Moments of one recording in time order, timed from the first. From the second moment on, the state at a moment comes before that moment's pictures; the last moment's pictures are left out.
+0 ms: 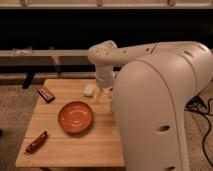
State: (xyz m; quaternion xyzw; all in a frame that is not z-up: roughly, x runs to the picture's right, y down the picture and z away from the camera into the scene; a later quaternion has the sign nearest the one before) arm -0.003 0.034 0.774 -0.32 0.21 0.45 0.81
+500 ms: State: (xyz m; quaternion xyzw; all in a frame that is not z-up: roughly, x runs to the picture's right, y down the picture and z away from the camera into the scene) arm -0.026 0.036 0.766 -0.34 0.21 0.45 0.80
